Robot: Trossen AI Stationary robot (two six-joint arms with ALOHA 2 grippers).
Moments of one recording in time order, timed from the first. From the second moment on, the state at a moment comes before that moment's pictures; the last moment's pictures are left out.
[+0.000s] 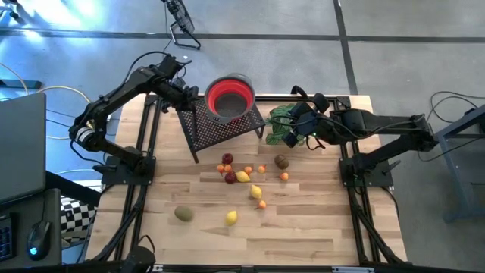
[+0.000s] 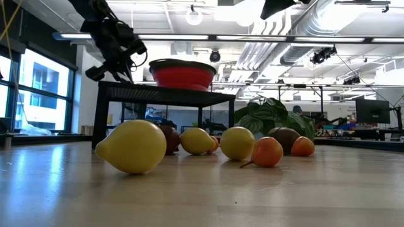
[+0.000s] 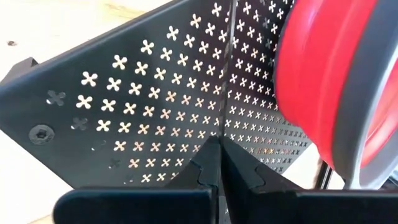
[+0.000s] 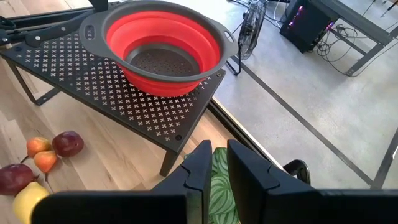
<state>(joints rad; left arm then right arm) 1.01 1.38 1.21 -0.99 0.52 -0.66 0.02 1.28 1.41 -0.91 0.73 0.34</state>
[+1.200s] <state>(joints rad) 1.01 1.47 1.22 -0.94 0.40 -0.66 0.02 1.28 1.41 -0.91 0.73 0.34</state>
